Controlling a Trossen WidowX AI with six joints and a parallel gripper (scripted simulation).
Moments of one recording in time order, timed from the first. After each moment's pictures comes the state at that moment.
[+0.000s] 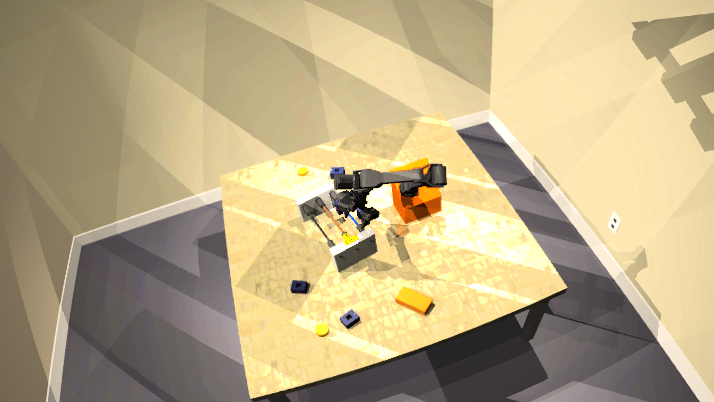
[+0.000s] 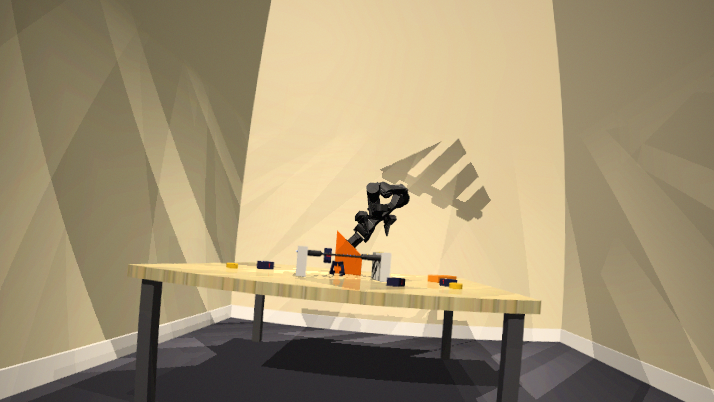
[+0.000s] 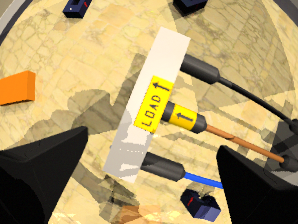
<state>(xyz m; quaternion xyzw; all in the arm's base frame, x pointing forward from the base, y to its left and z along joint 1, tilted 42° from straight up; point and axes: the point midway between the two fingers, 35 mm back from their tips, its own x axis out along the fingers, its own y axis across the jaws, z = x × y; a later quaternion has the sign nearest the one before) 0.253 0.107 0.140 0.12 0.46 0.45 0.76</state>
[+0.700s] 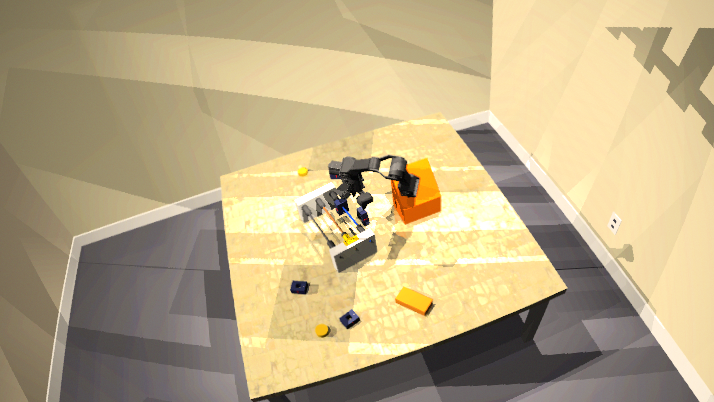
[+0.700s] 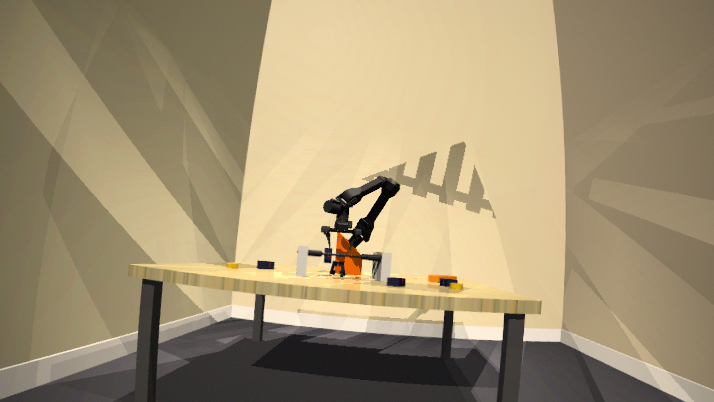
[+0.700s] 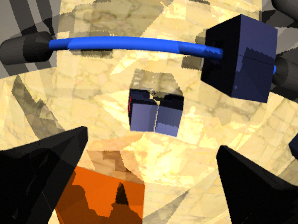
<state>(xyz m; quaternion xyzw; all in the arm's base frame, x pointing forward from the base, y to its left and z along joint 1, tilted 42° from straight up) 0.216 0.019 -0.023 0.12 0.65 0.37 0.65</state>
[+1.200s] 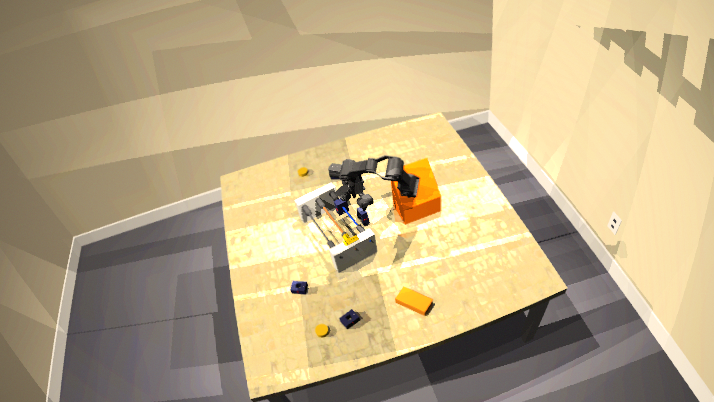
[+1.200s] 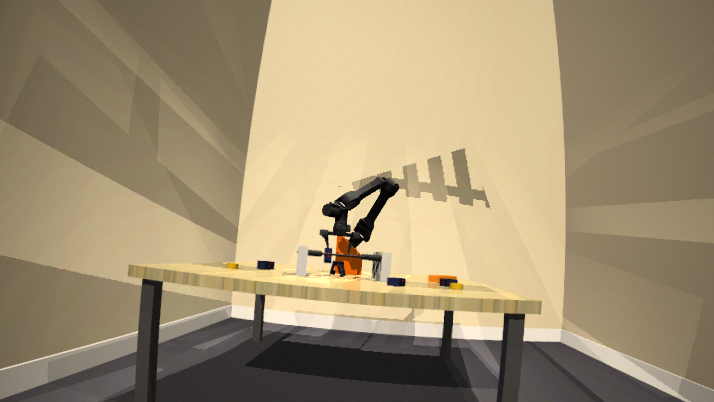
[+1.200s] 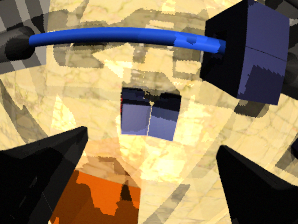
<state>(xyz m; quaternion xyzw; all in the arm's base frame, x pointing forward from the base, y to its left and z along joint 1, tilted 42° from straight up) 0.213 0.024 -0.040 0.12 0.66 0.37 0.64</state>
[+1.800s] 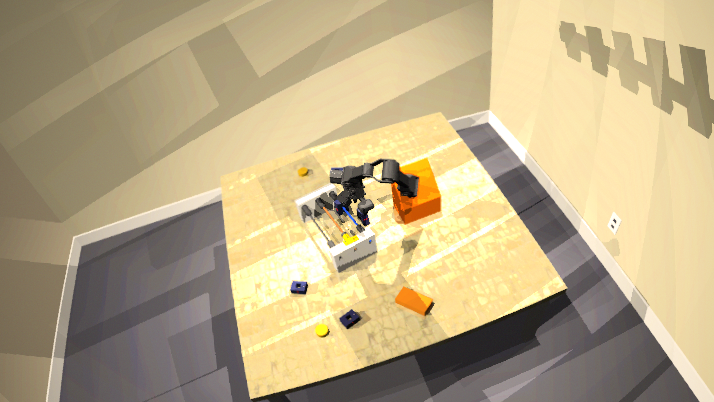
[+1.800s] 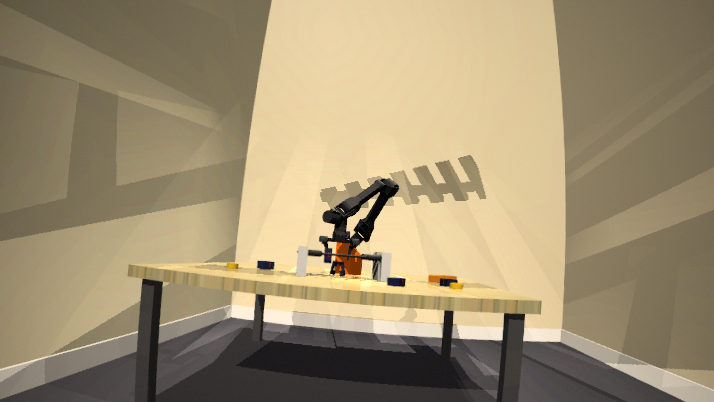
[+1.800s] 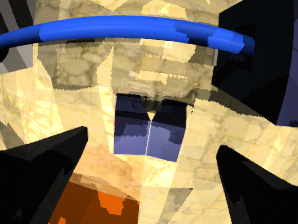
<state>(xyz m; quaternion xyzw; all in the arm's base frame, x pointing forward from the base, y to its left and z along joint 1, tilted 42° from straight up) 0.208 0.044 -0.062 0.12 0.66 0.37 0.64</state>
